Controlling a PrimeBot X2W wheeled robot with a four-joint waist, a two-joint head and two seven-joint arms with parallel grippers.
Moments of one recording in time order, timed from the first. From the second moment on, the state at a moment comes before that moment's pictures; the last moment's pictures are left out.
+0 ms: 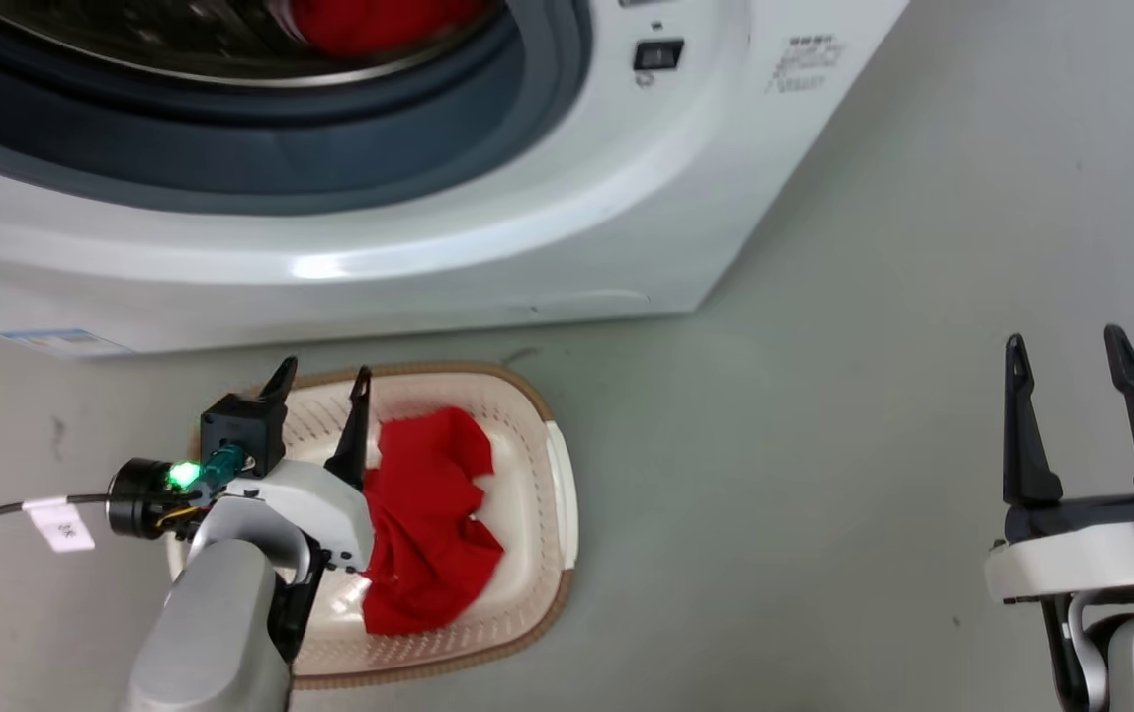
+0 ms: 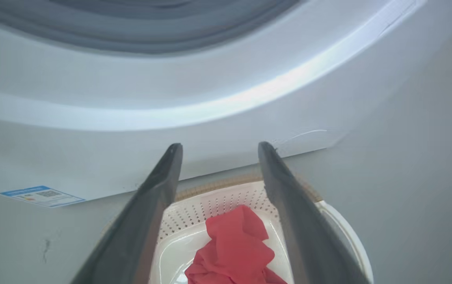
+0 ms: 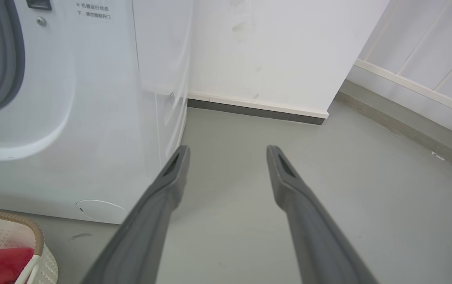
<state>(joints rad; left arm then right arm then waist) -0.47 0.23 -0.22 0.68 -0.22 -0.07 -0.26 -0.13 -0.05 -0.14 0.03 -0.10 0.13 -0.26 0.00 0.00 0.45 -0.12</state>
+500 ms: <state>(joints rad) -0.34 0.18 -0.13 0.39 -0.18 -0.12 -0.26 -0.10 -0.05 -0.14 0.06 -0.09 0.13 -0.26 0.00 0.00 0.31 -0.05</state>
